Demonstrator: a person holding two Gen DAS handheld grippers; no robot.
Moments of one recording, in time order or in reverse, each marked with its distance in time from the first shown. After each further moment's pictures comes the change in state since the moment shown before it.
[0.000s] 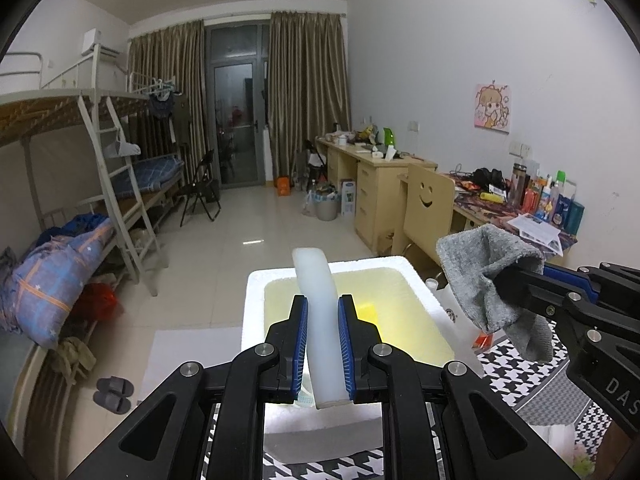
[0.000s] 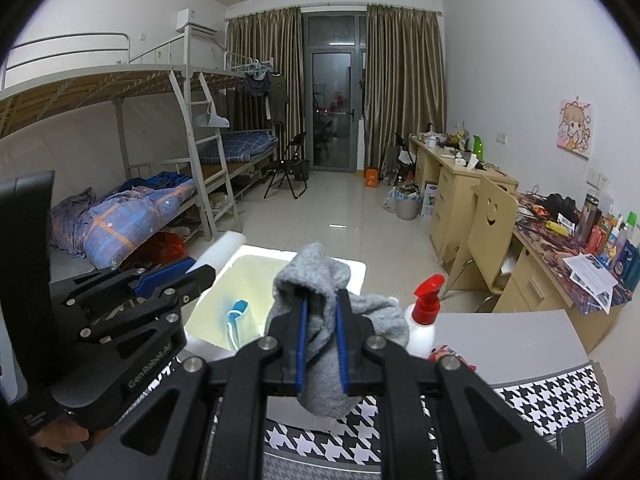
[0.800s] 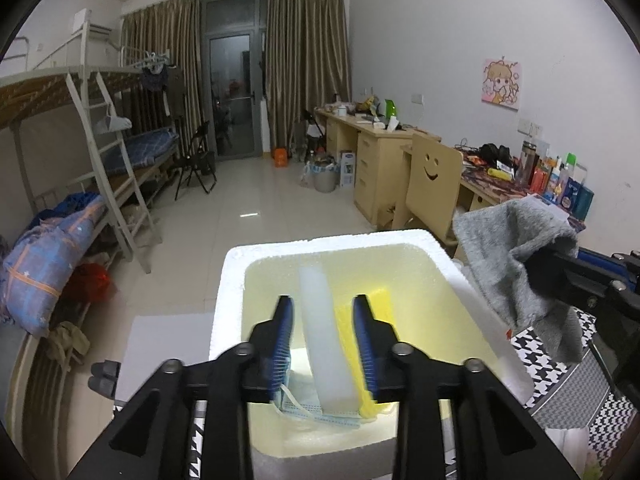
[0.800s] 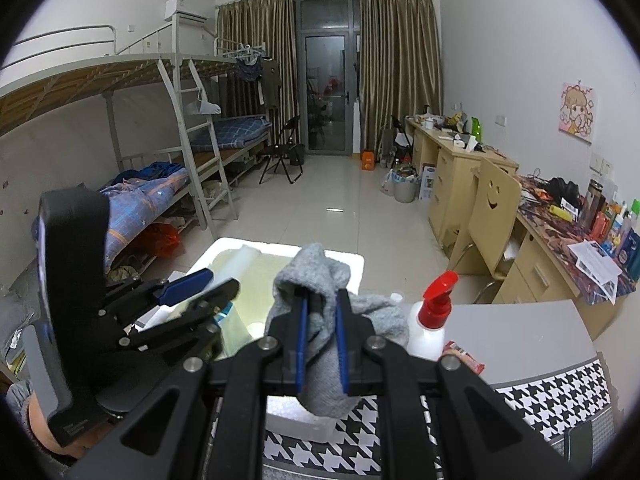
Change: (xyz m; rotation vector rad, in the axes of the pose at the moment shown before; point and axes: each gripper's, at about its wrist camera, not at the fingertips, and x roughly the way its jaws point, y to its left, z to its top) left arm 0.059 0.004 -0.001 -0.010 0.110 0.000; right arm 0.036 -0.005 0.007 0.028 0.066 -0.014
